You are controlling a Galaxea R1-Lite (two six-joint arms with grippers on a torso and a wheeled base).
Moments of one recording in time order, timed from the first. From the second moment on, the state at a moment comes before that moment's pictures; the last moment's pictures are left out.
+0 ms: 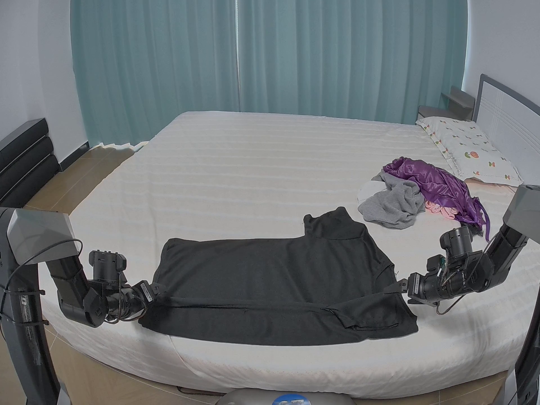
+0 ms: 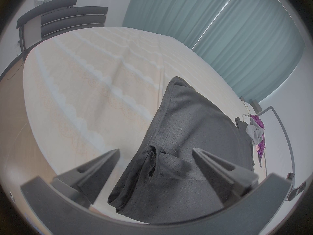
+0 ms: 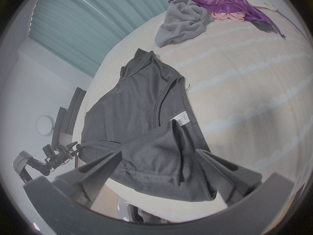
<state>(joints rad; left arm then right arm) 0.01 2.30 -0.57 -0.93 -0.11 -0.57 0.05 2.17 -0.71 -0.49 0.38 0.37</state>
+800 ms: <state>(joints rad) -0.03 2.11 -0.39 -0.93 -0.22 -0.82 0.30 2.10 -0.31 -1.02 0.12 0.96</state>
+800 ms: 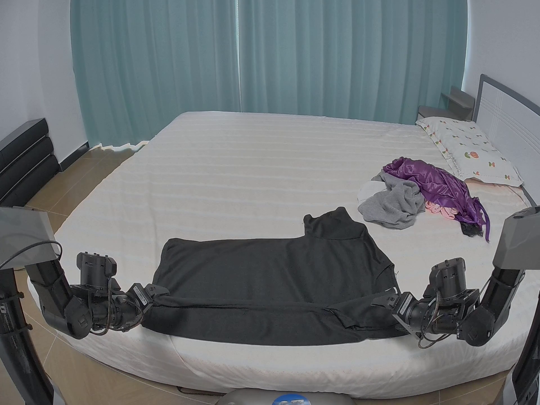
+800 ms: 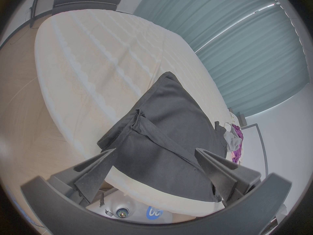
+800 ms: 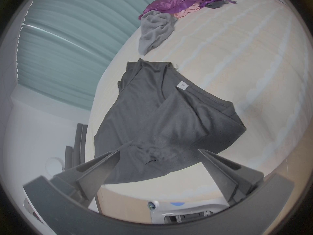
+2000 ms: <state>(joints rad) -0.04 2.12 -0.39 -0.94 -0.23 -0.83 0.42 2.35 -0.34 -1.22 -0.13 1.03</state>
